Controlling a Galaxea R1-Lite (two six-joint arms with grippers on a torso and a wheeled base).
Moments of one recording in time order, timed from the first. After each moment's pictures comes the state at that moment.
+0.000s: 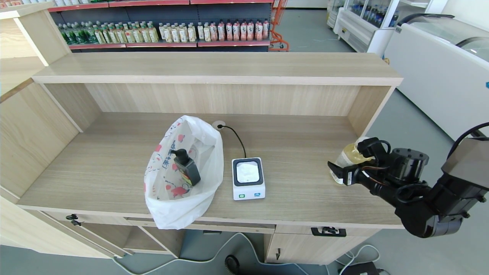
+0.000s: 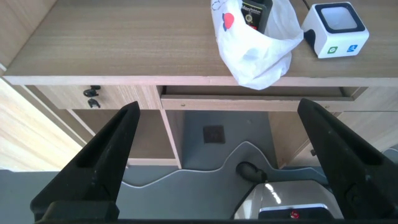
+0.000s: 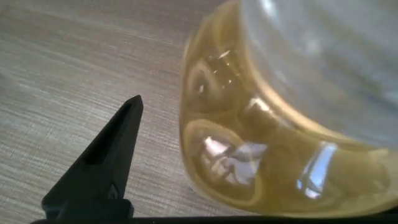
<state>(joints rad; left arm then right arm) -0.01 0.00 0.00 0.04 -0.04 0.03 0.10 2.17 -0.68 -1.36 0.13 -0.18</state>
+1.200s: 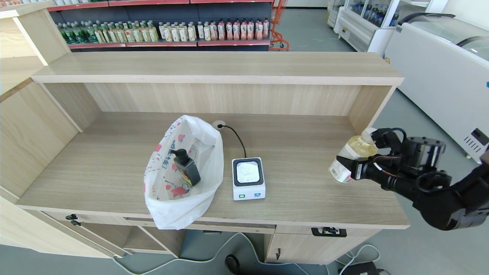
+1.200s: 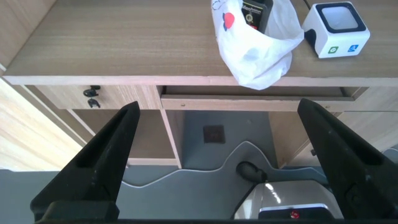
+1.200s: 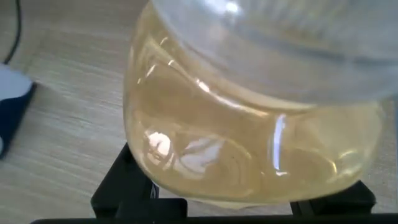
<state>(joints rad) -0.01 0.00 0.00 0.04 -0.04 0.03 0.08 1.97 -0.68 -1.10 0.20 -0.02</state>
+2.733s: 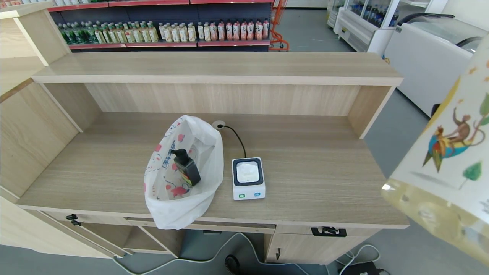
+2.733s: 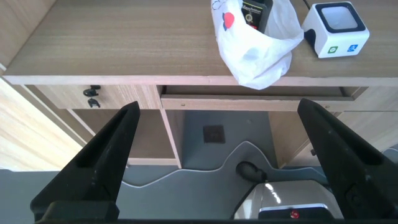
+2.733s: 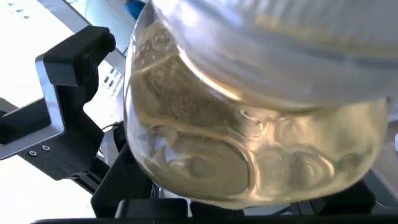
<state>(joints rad) -0.01 0.00 0.00 0.04 -0.04 0.03 0.46 1.11 -0.93 -0.33 1.02 0.44</state>
